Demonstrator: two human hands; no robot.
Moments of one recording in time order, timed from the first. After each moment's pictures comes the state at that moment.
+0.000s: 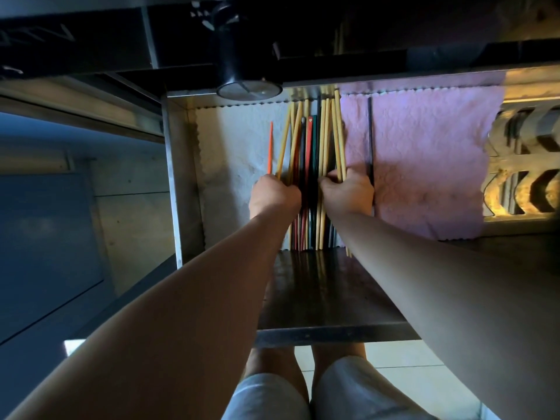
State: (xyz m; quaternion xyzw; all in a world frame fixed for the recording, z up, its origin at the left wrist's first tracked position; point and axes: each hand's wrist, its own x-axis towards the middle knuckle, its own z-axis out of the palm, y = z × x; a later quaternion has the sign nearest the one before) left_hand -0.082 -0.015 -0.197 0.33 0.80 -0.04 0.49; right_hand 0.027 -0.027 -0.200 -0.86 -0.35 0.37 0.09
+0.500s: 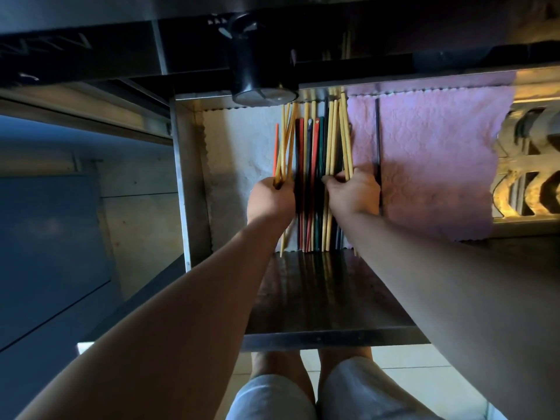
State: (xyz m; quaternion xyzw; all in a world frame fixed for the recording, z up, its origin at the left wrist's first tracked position) left_hand -0.099 -0.024 -0.191 0.31 0.80 0.05 0.51; right_hand 0.025 -0.019 -0.199 -0.87 -0.31 0.39 0.06
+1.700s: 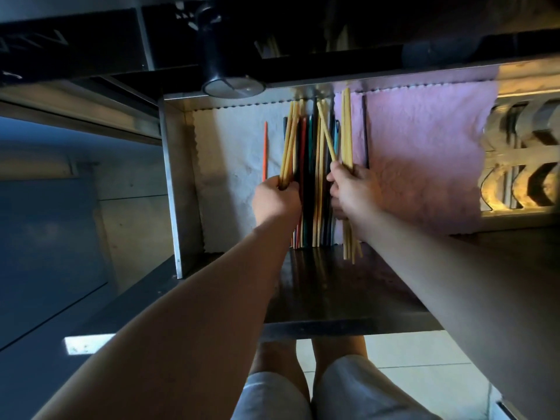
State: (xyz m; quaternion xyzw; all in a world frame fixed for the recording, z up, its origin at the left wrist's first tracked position) left_hand -0.070 -0.032 -0.191 0.27 0.81 0.11 0.51; right_hand 0.045 -0.028 -0.179 -0.77 -0.15 0.58 0.22
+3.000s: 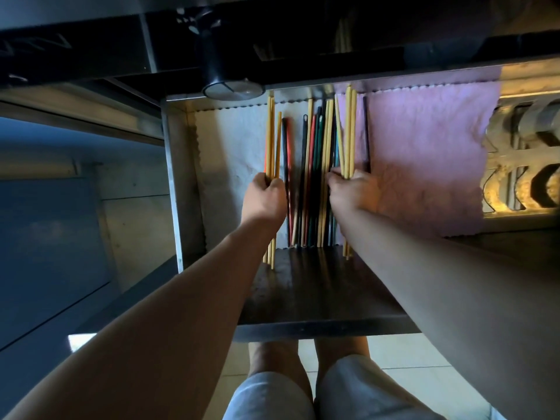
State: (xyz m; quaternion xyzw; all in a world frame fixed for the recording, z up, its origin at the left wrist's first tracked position) left_hand -0.089 -0.029 -0.183 0.24 0.80 0.12 0.54; right_hand 0.041 -0.026 -0.211 -0.87 -0.25 0.40 0.12
